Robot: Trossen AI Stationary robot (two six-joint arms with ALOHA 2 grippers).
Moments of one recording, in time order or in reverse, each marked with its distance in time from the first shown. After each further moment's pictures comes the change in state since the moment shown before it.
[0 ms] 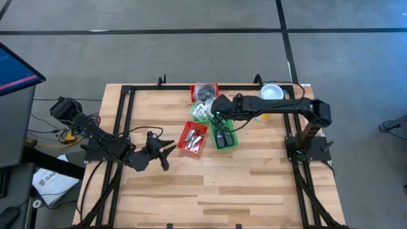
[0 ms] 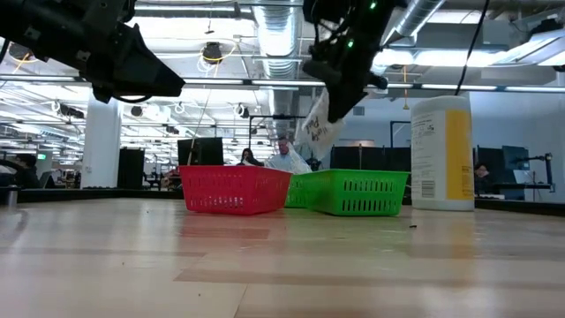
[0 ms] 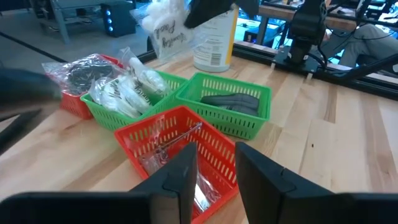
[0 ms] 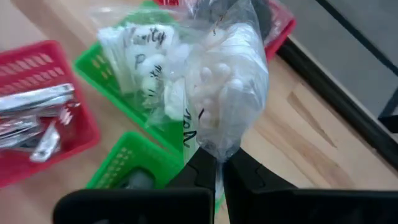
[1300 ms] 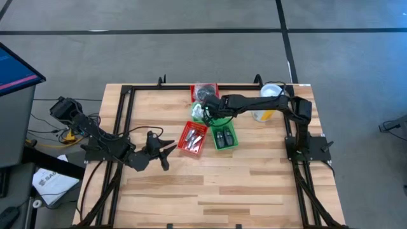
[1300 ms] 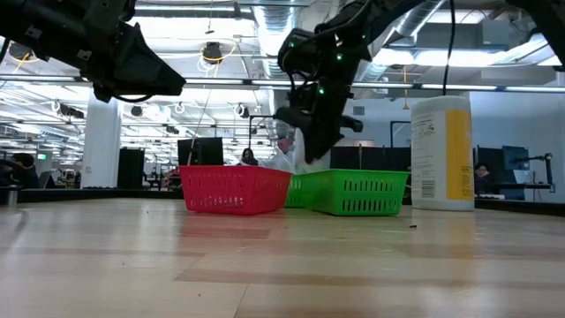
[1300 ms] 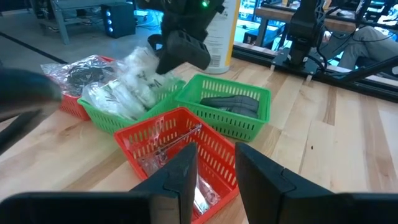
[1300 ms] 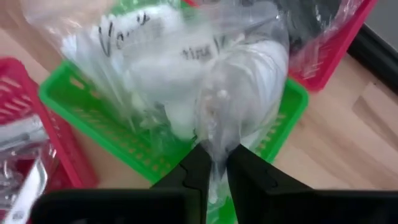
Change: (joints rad) left arm 0.003 0.001 0.000 0.009 0.000 0.005; right arm -0.109 0.224 0.047 0.158 -0.136 -0.003
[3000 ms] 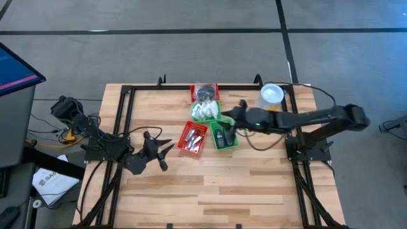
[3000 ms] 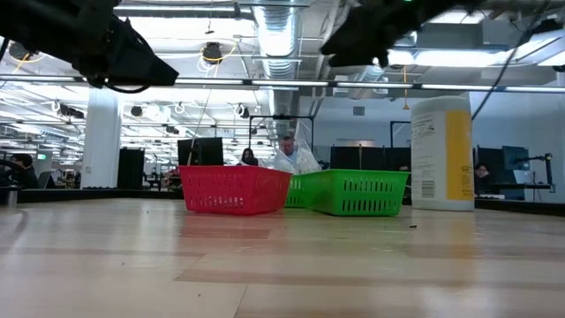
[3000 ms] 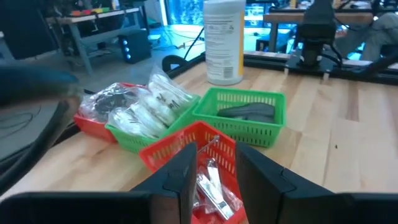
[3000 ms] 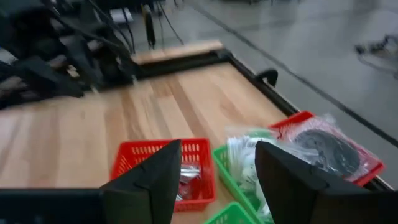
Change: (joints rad) left arm -0.060 0.000 0.000 0.008 -0.140 0.134; right arm 0.251 -0.668 -0.593 0.704 0.024 -0.345
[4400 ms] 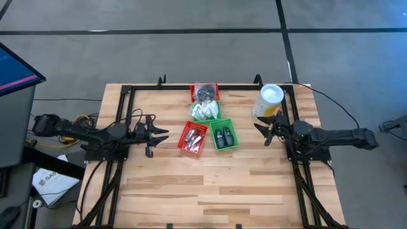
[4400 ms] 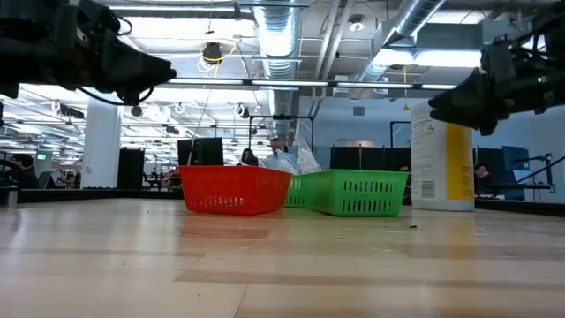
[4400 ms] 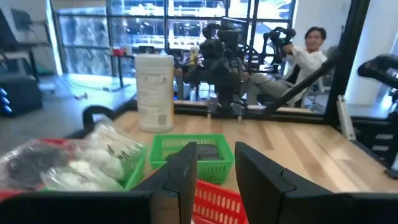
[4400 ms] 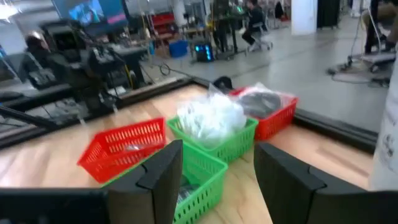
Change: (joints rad) left arm 0.544 -0.534 -0.385 0.384 0.957 0.384; right arm -0.016 -1.122 -0.879 0.056 0.084 0.071
